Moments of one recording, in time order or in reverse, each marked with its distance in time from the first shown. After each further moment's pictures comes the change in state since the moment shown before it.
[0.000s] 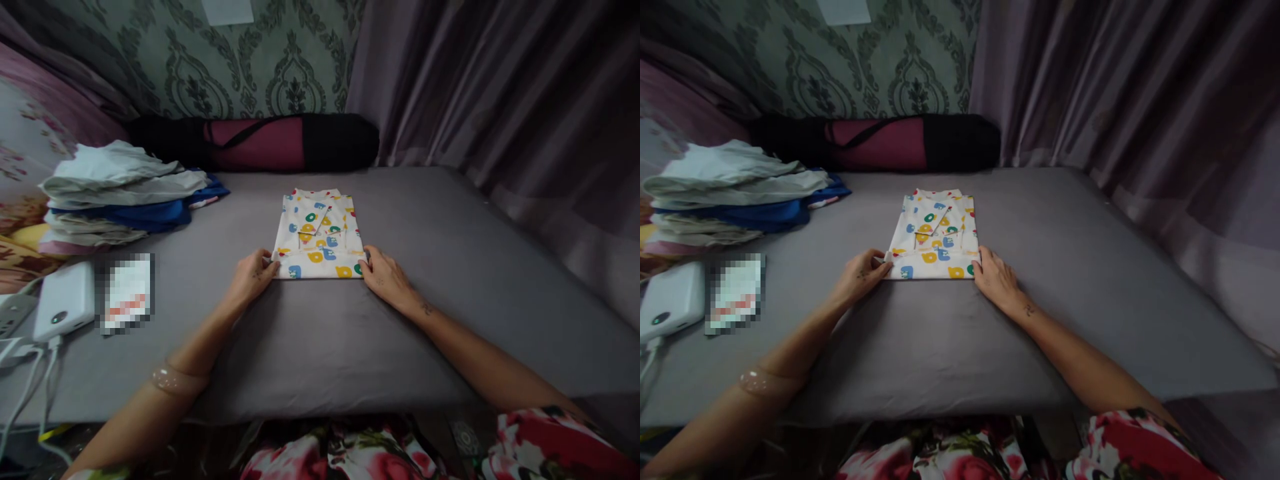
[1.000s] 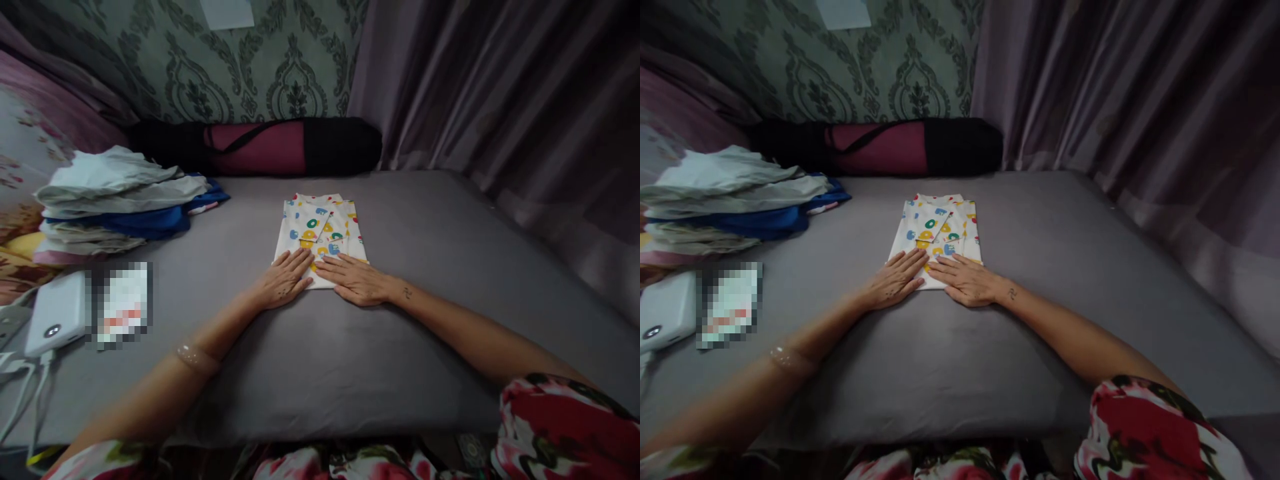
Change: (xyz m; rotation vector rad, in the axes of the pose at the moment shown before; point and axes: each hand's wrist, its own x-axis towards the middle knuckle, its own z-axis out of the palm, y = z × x) left_hand 0.025 0.009 0.038 0.491 -0.194 0.731; right_hand 0.046 -0.011 0.014 0.052 -0.383 -0.907
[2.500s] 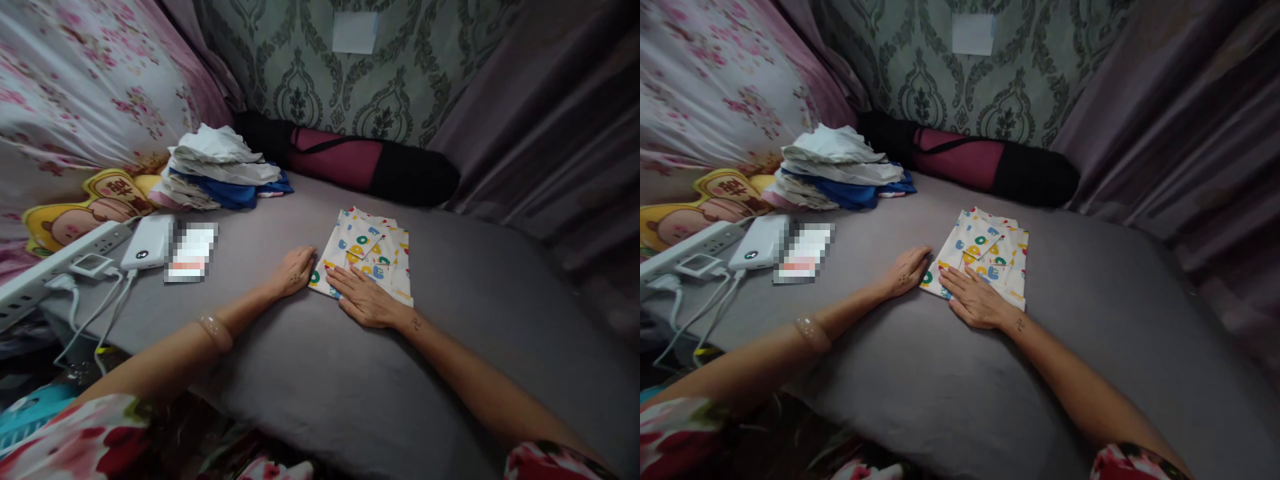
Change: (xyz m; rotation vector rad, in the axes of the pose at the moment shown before) left_hand -0.037 -0.038 0.011 -0.314 0.426 -0.432; right_hand 0.067 -0.021 -0.004 -0.113 -0.050 -0.151
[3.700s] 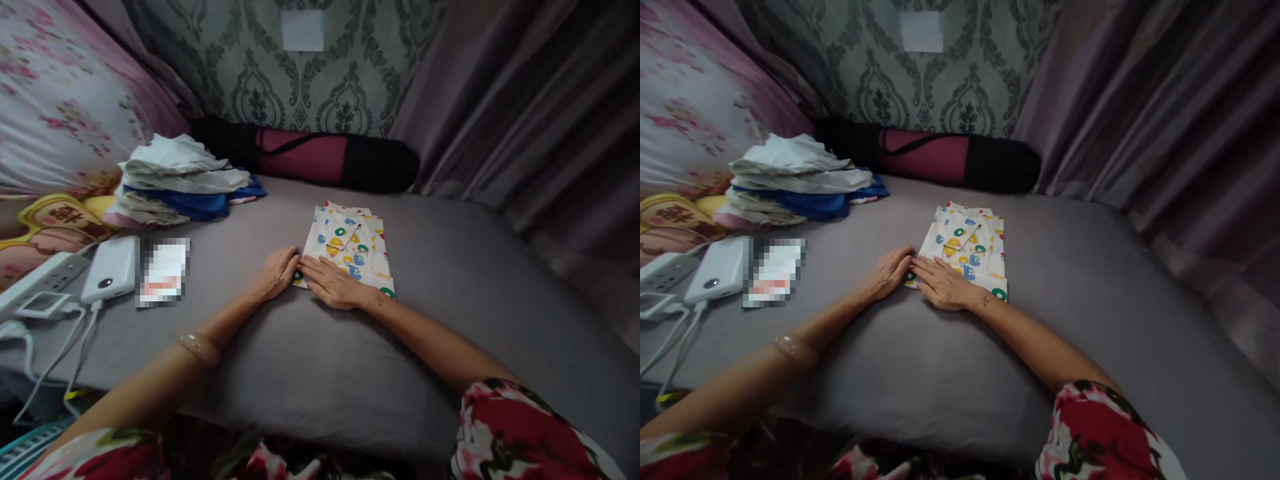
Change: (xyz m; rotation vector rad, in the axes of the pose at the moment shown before) left_hand -0.001 0.003 -0.008 -0.068 -0.027 0.018; right_hand 0.033 -0.018 0.008 0.099 0.098 0.097
